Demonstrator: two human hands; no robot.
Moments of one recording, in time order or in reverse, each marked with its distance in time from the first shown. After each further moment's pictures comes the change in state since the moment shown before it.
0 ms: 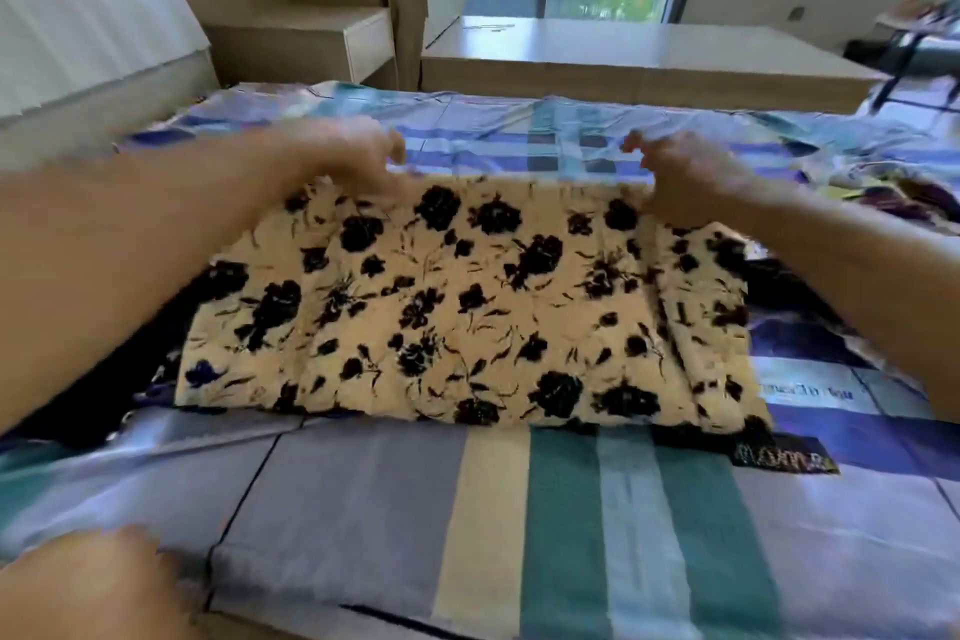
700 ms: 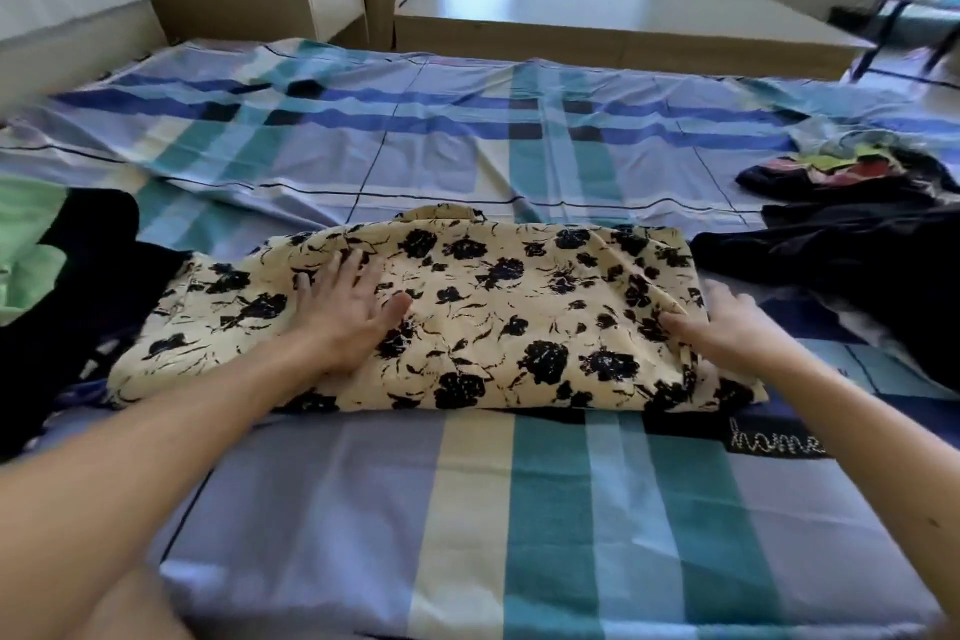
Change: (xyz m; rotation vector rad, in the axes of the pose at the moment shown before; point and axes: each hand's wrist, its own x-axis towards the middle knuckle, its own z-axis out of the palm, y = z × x) left_hand -0.012 0.031 0.209 -0.358 0.011 -0.056; right_hand -0.070 0.108 0.133 0.133 -0.155 0.475
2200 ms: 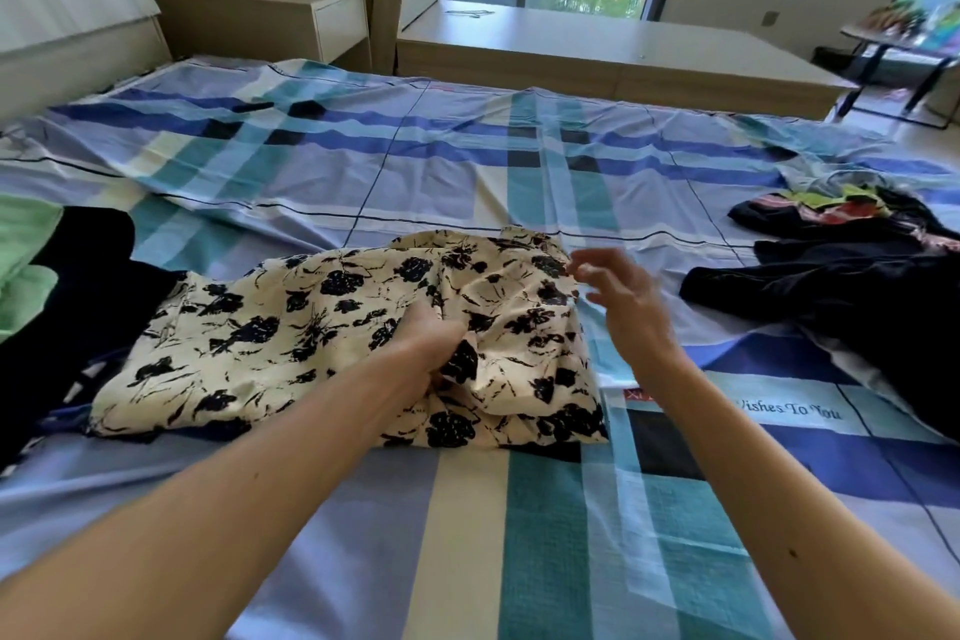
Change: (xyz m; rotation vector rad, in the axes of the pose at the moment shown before) left_hand -0.010 0.109 -0.022 -1.079 -0.086 -0.349; right_hand -0.017 -0.104 0.019 0.904 0.080 -0.510
